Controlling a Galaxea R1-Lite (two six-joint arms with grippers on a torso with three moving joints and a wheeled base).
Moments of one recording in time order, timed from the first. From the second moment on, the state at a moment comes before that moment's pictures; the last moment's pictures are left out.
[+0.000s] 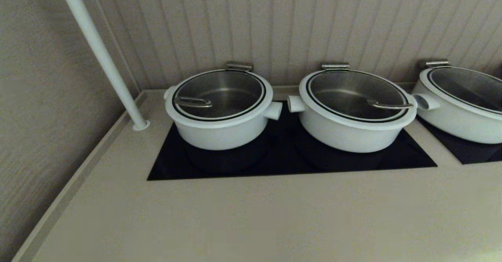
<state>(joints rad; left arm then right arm) 0.01 0.07 0.00 0.00 -0.06 0.13 0.00 0.00 0.00 0.00 0.03 -0.06</state>
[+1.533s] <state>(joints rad) 0.01 0.00 0.00 0.00 -0.05 0.08 0.00 0.00 0.00 0.00 0.03 -0.06</state>
